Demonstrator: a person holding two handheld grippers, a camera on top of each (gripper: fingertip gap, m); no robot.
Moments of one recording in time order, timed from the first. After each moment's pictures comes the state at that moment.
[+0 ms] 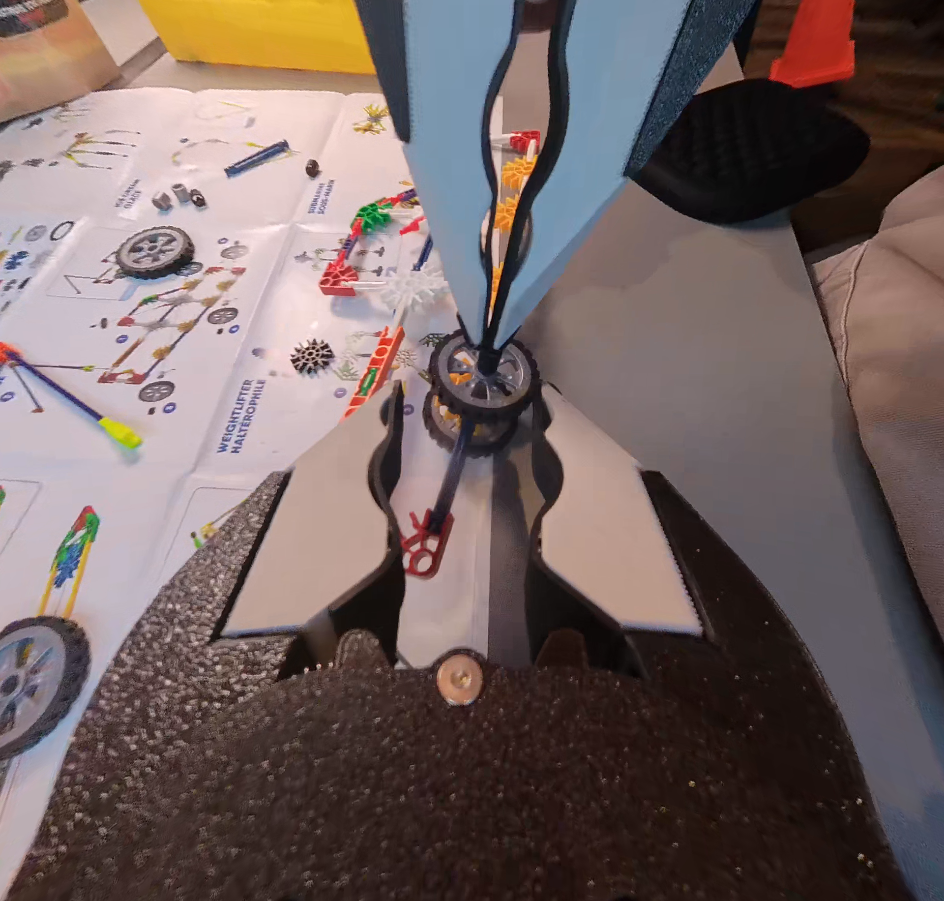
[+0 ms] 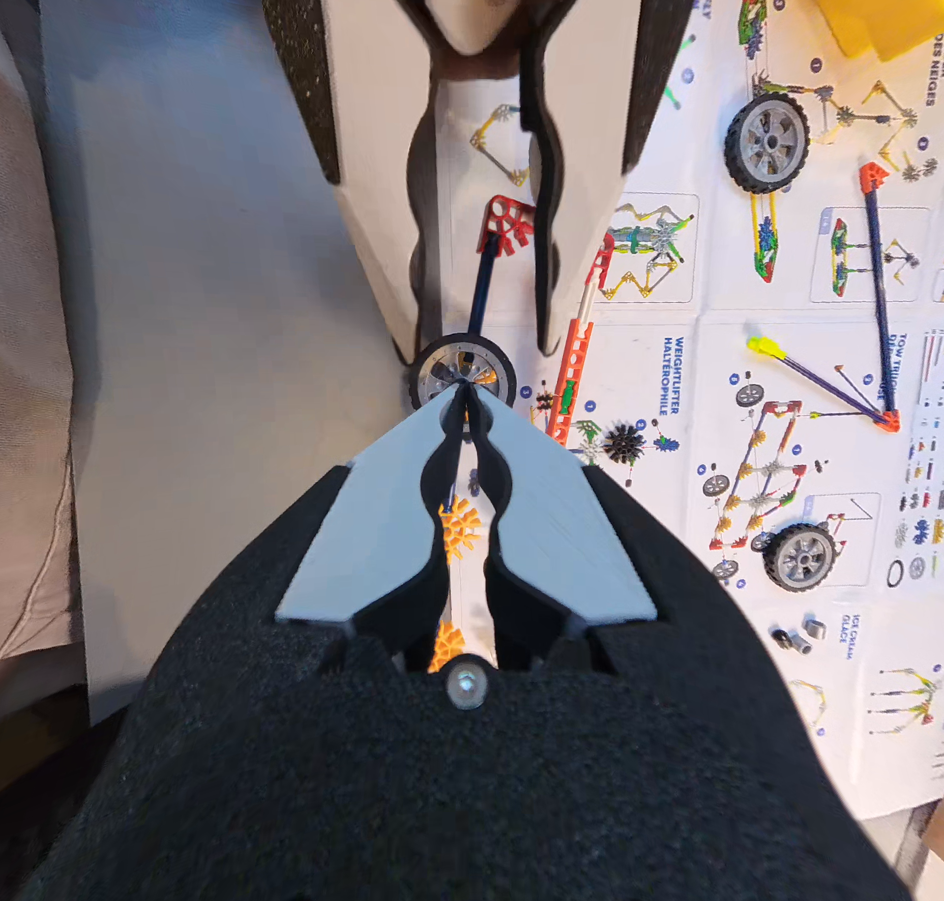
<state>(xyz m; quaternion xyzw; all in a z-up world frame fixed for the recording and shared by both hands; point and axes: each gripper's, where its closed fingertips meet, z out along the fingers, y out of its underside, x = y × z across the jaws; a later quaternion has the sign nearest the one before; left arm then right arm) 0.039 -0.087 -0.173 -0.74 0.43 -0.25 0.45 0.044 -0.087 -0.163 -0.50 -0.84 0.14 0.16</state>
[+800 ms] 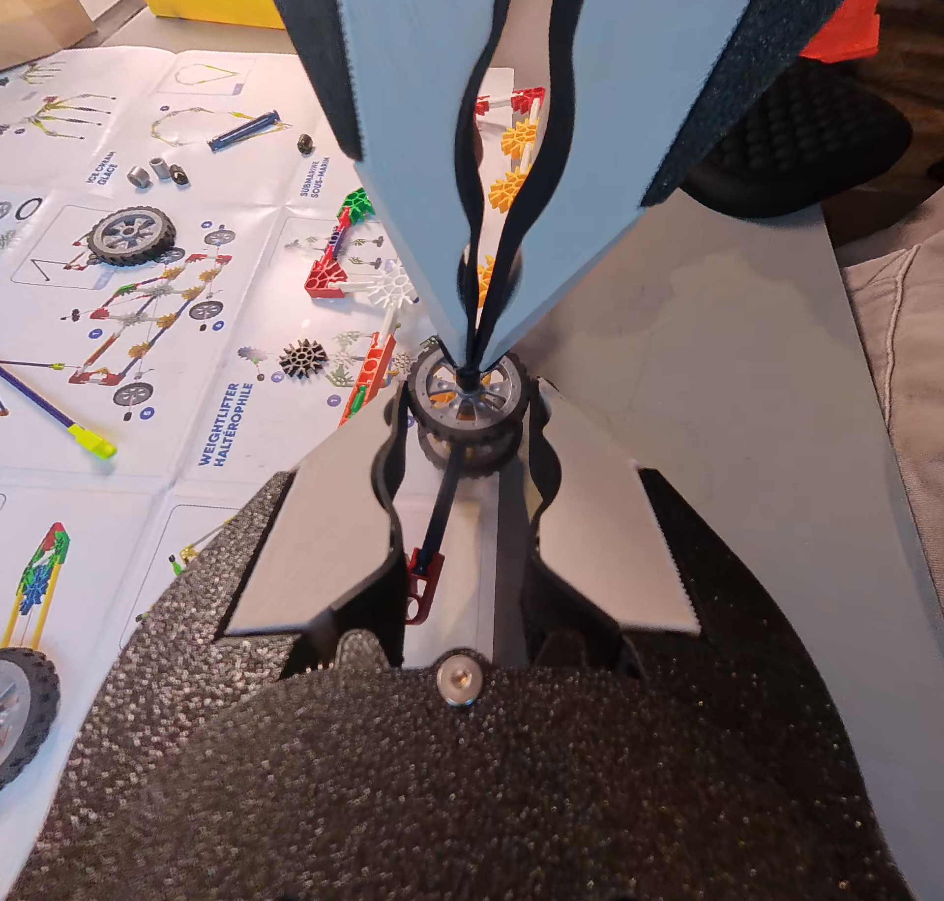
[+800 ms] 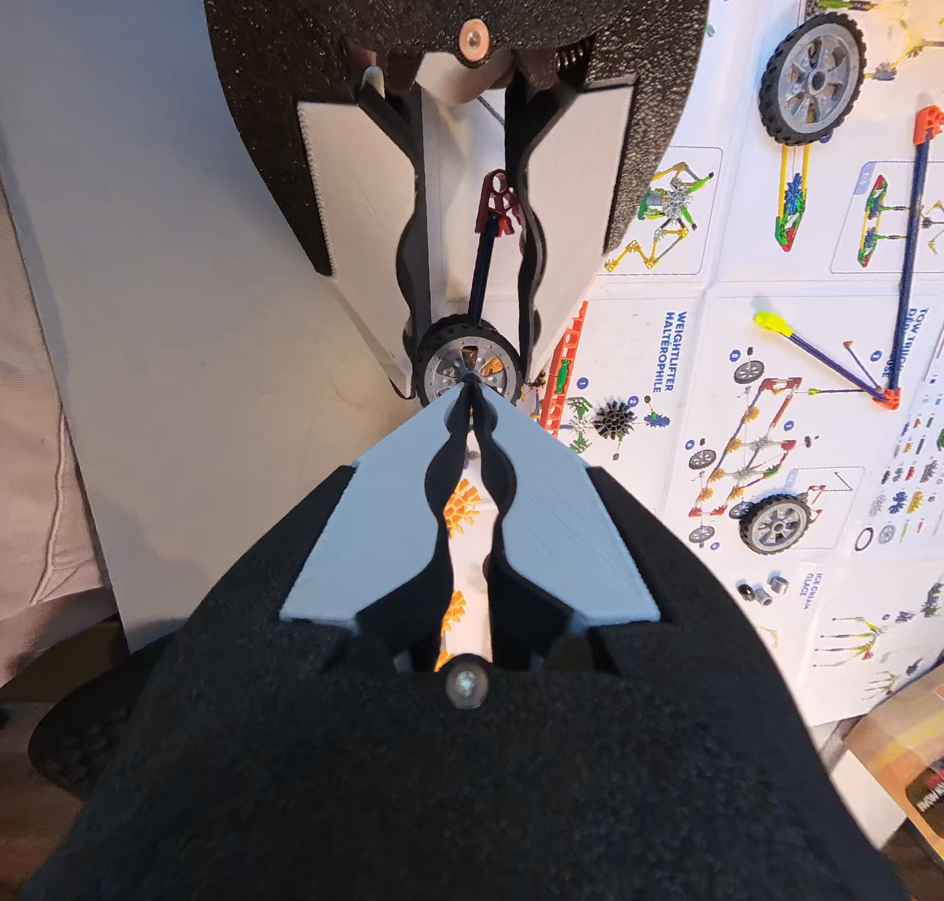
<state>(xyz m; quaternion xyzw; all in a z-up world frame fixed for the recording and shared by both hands) 0.052 -0.077 -0.184 -0.76 0.42 -0.24 0.43 0.042 -0.081 -0.167 -0.51 -0.85 0.06 0.10</state>
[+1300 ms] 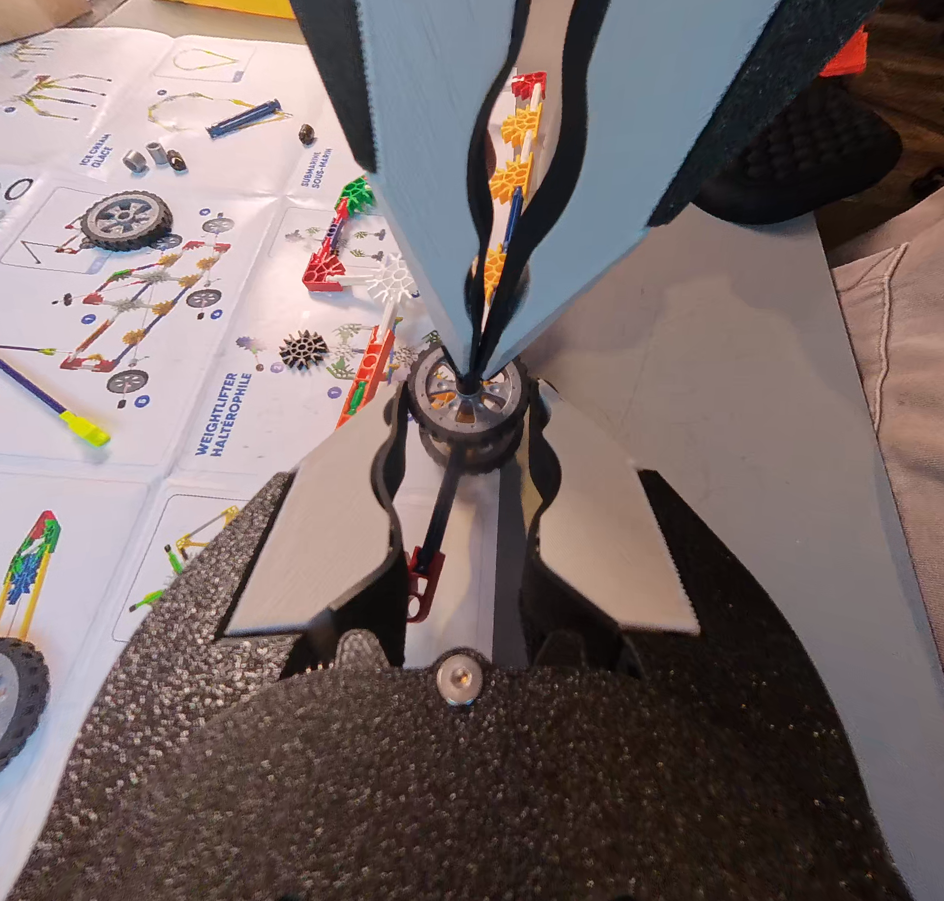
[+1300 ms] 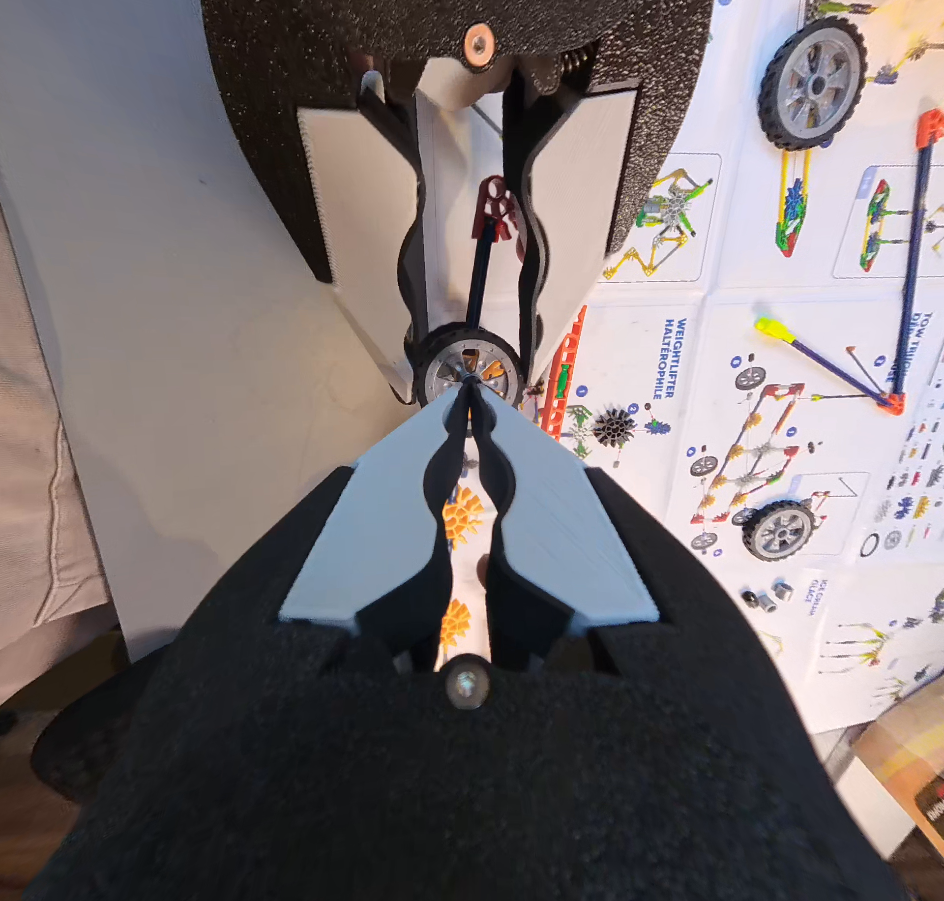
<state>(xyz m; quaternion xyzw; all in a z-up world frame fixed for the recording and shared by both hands) 0.049 -0.076 -0.185 -0.76 0.41 -0.25 0.43 0.038 -0.082 -0.171 -0.51 -0.85 0.06 0.10</state>
